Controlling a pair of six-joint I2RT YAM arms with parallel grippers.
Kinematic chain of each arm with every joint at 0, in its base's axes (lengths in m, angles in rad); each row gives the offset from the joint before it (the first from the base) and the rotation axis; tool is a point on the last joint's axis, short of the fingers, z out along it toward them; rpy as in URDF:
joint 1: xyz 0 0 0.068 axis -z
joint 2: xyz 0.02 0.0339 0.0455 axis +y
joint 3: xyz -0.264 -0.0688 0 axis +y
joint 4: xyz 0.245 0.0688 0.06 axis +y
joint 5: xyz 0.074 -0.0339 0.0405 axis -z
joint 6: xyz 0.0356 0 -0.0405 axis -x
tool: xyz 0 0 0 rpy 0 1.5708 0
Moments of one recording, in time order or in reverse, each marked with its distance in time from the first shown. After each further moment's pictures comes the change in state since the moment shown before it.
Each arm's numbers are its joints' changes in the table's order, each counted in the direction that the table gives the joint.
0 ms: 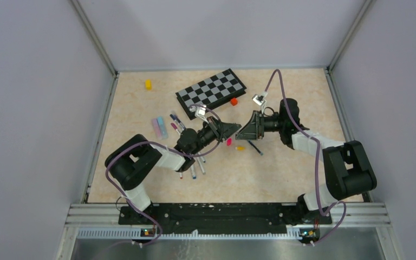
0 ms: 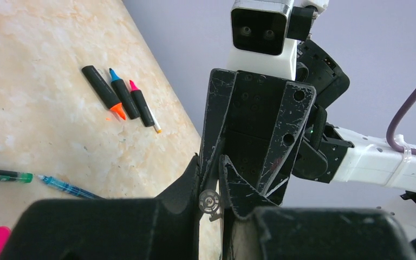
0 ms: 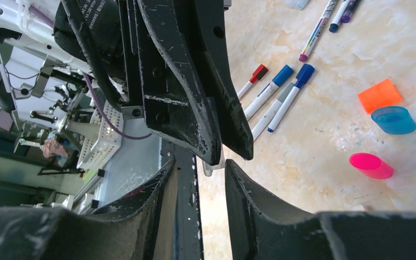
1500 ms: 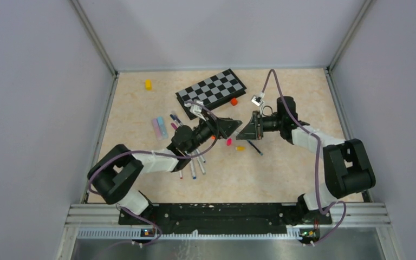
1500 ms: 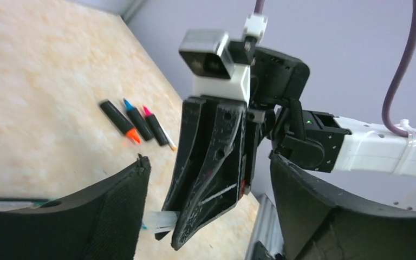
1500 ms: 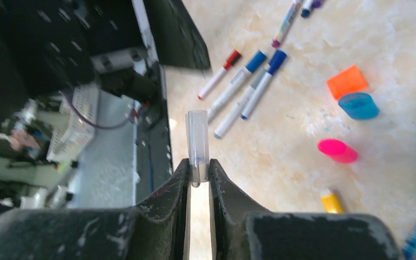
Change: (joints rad) left arm 0.003 -0.156 -0.006 0.156 -0.034 -0.152; right arm 0.008 0.019 -0.057 0.236 0.037 0.215
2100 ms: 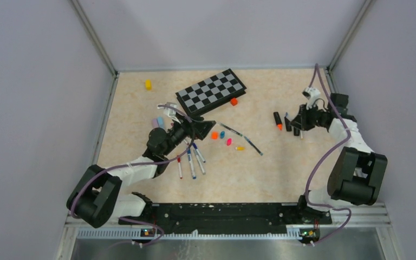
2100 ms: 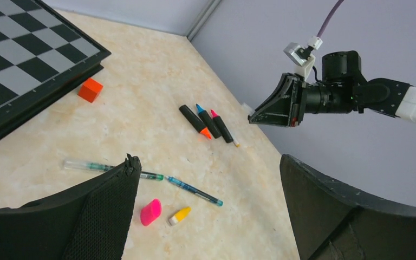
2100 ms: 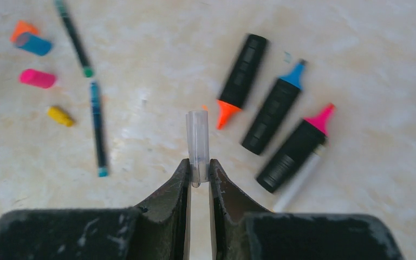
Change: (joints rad) left arm -0.248 -0.301 0.188 0.142 0.112 -0.192; right arm 0.488 -0.067 -0.186 0.695 0.432 0.771
